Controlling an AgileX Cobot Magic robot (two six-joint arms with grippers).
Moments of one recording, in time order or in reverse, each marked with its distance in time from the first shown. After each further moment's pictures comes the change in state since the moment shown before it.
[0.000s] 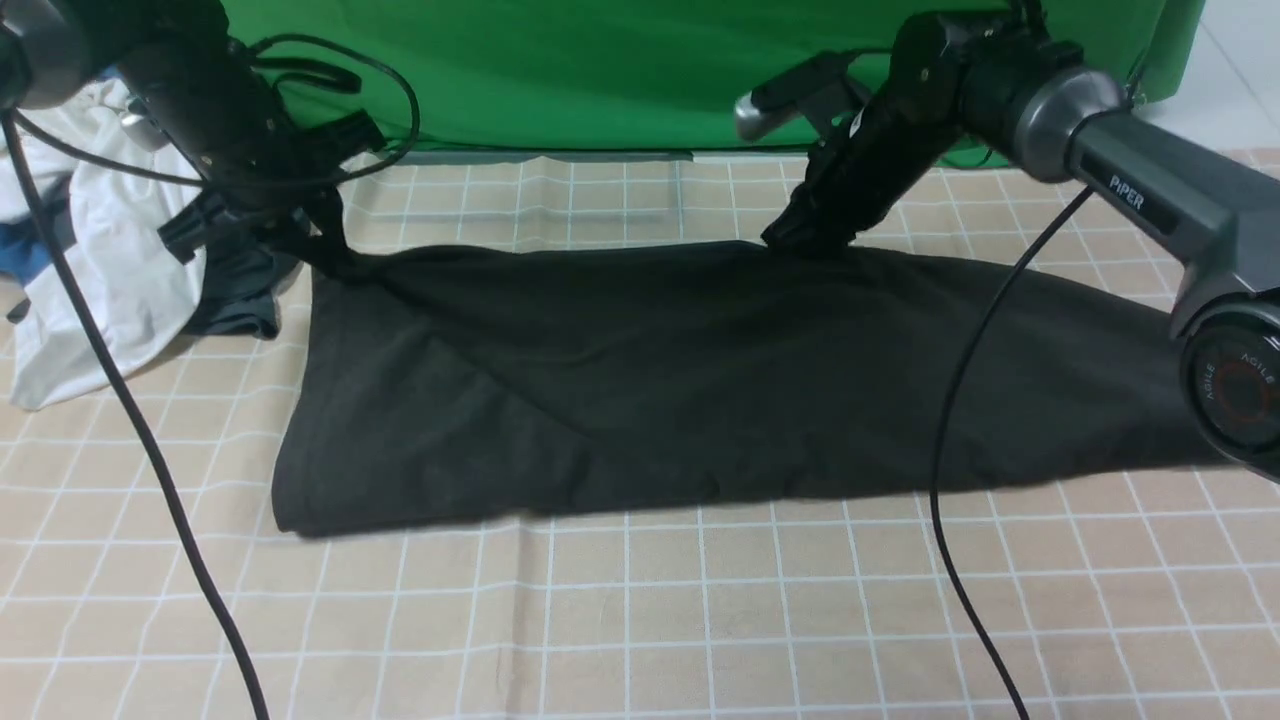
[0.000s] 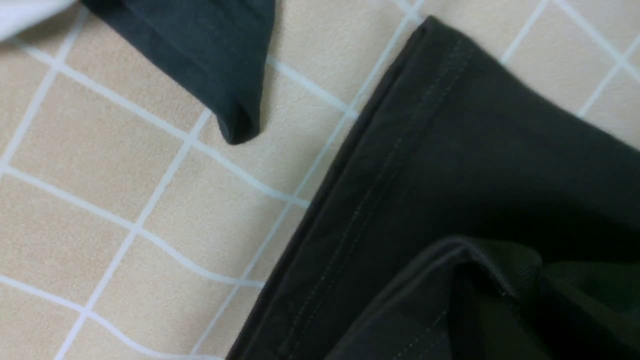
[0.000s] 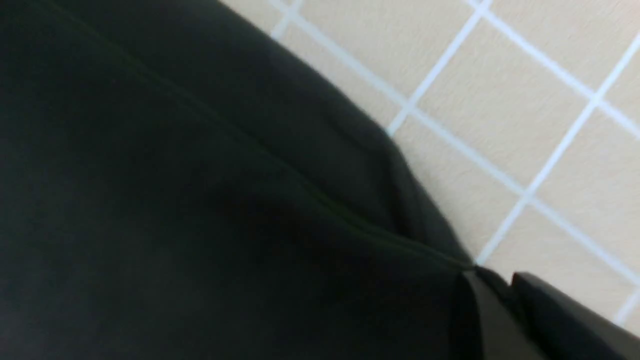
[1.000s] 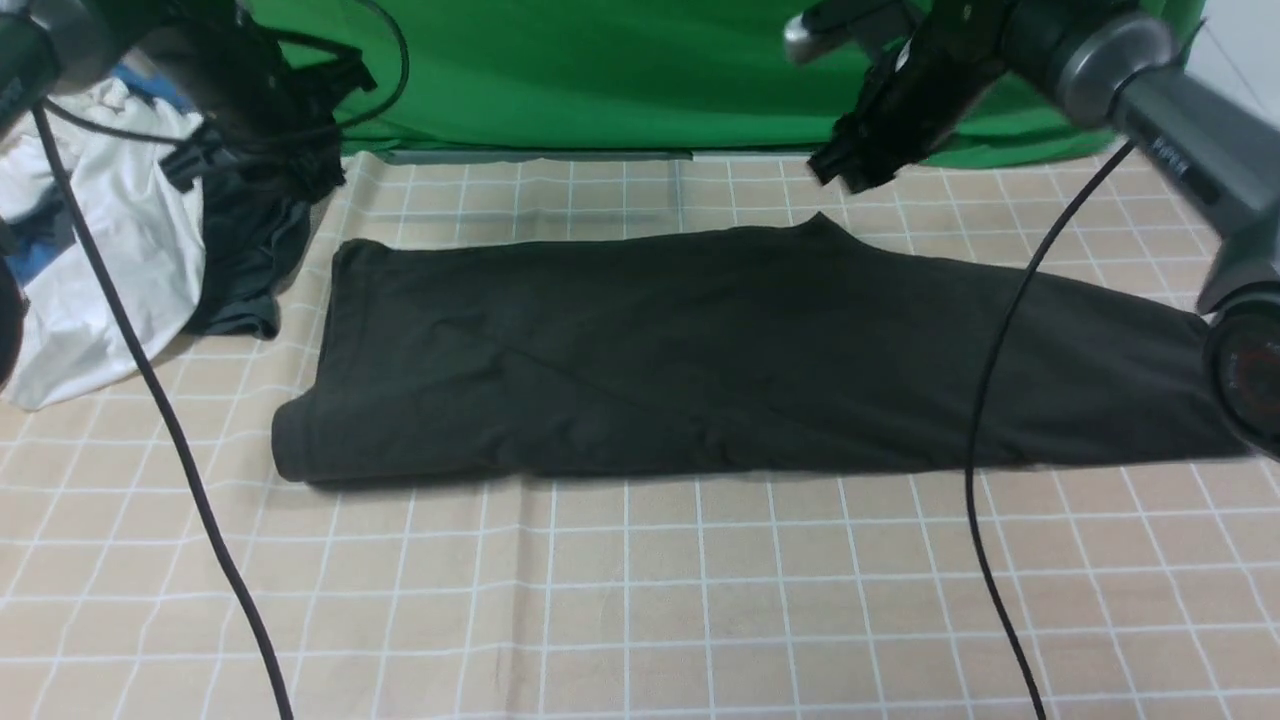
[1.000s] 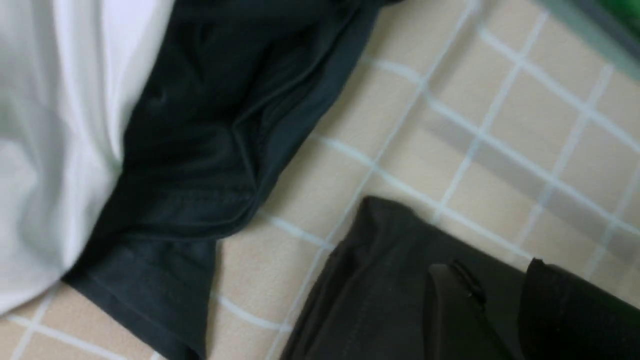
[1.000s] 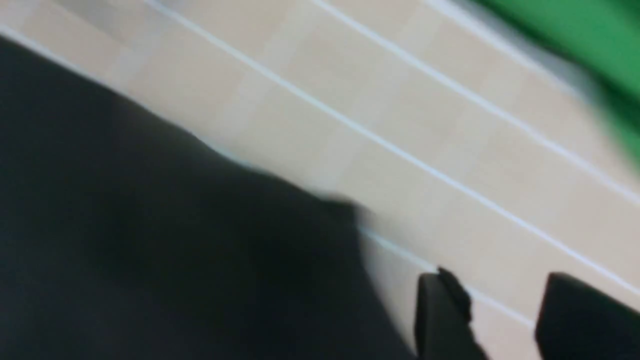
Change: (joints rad) right arm -0.034 -0.036 -0.135 -0.223 0.123 0.157; left arm 0.000 0.075 -0.162 0.090 -0.152 0.050
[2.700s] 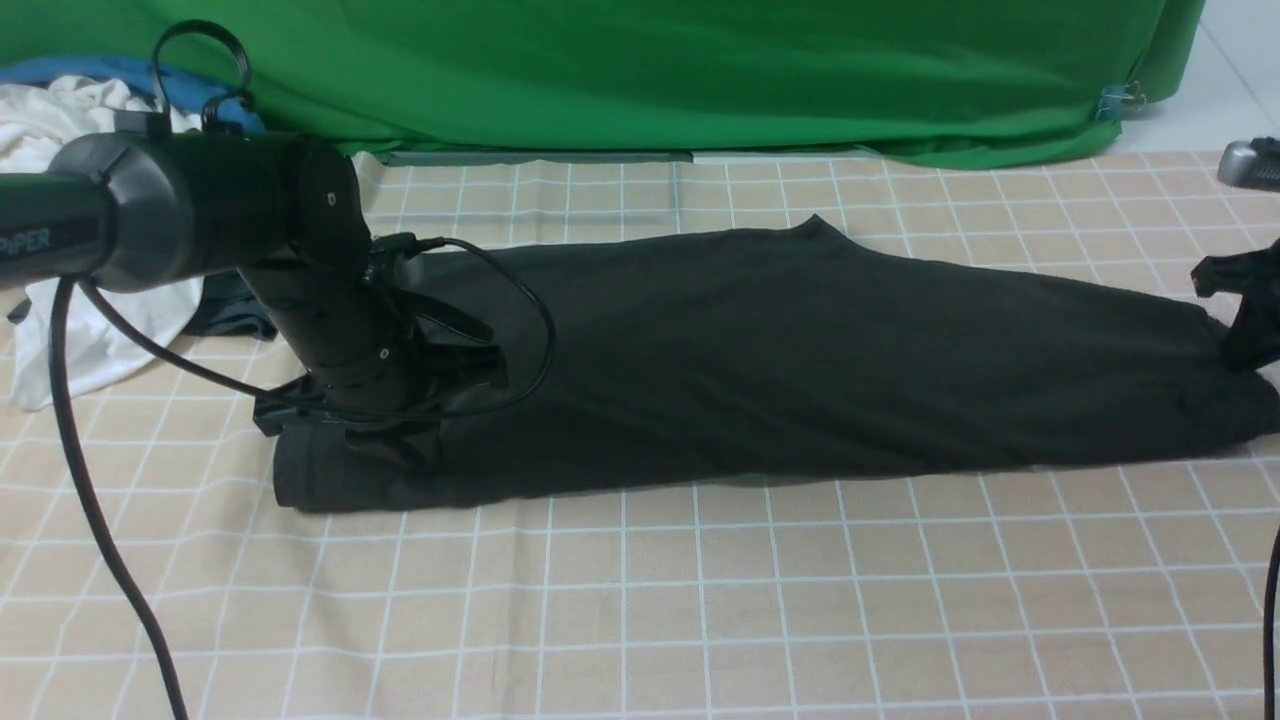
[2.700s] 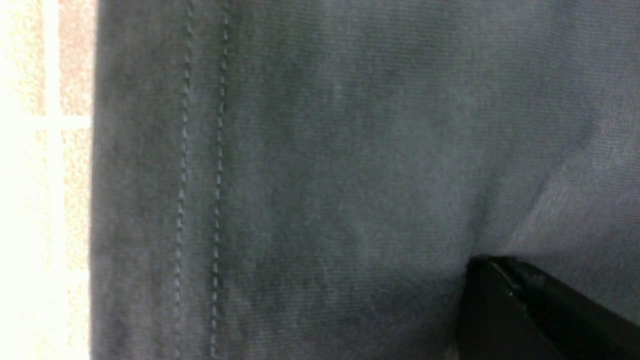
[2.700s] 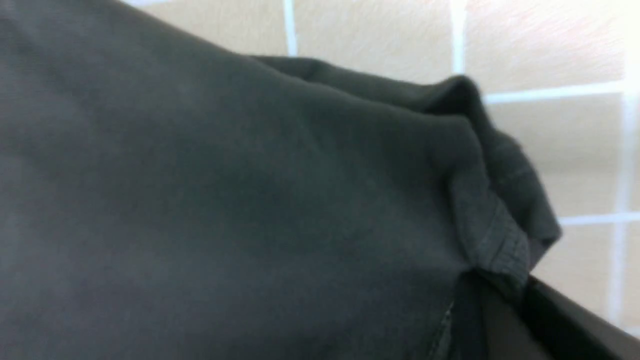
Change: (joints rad) right arm -0.519 -0.383 0.849 0.226 -0.106 0.032; left arm -0.231 -0.317 0.835 -0.034 -0.168 0.164
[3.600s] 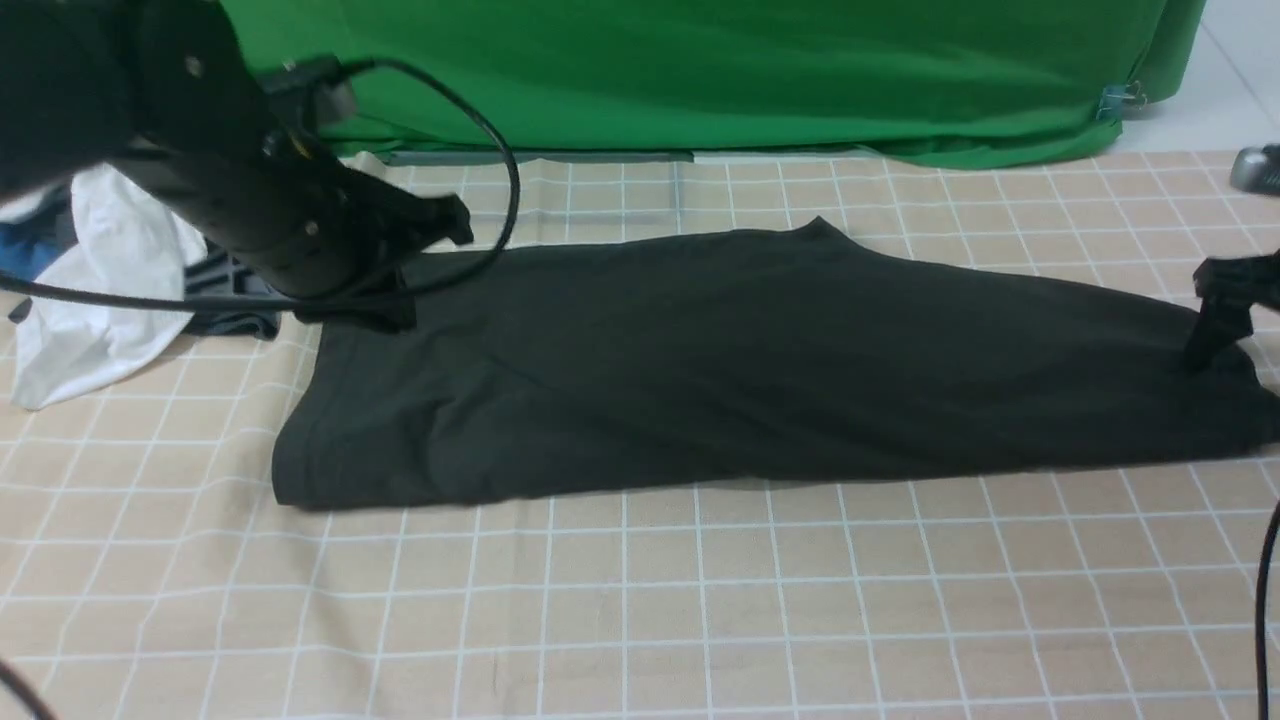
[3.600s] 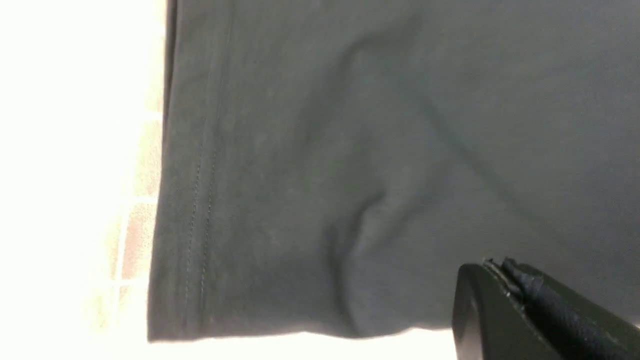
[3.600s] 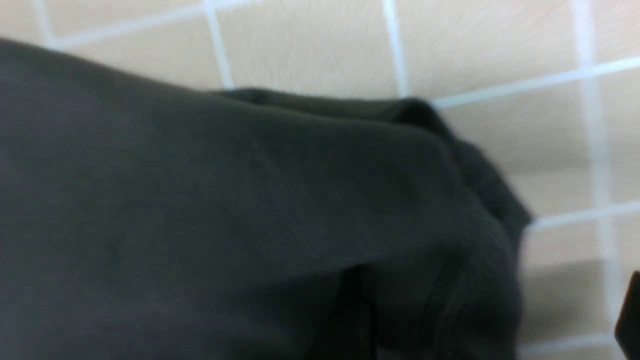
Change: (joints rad) right arm 0.008 0.076 -0.023 -0.025 0.008 0.123; left arm 0.000 -0.314 -0.021 0.015 -0.018 -0.026
